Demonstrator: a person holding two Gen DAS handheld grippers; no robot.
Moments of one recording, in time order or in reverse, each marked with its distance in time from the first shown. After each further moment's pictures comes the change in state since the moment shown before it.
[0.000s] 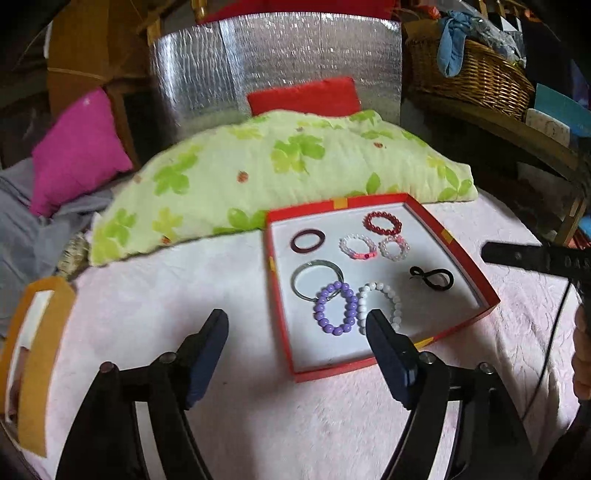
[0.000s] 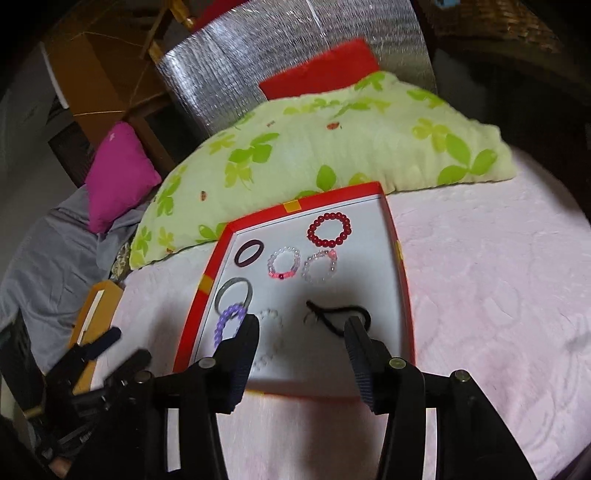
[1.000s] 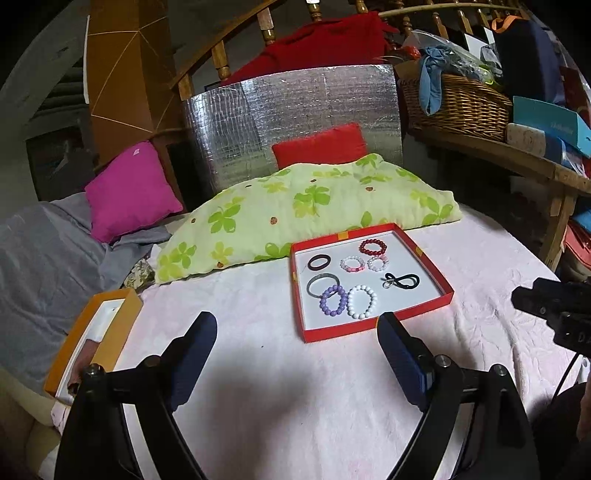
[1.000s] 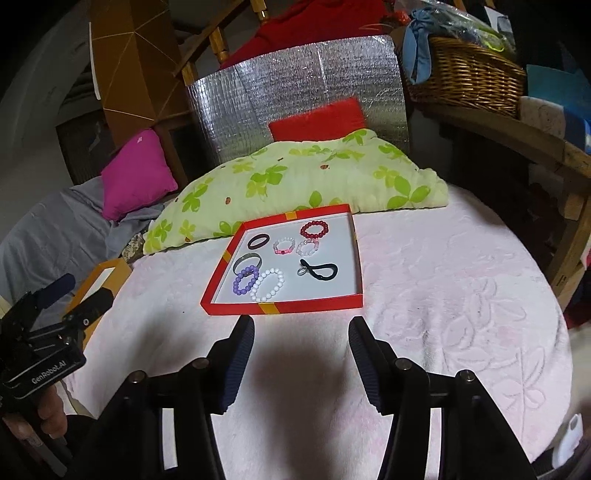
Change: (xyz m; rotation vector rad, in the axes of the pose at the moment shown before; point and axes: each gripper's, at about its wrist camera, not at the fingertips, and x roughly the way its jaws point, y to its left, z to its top) left arm -0.151 -0.033 -0.034 0.024 -0.134 0.134; right arm -0.154 0.037 -0.105 -0.096 -0.163 -0.124
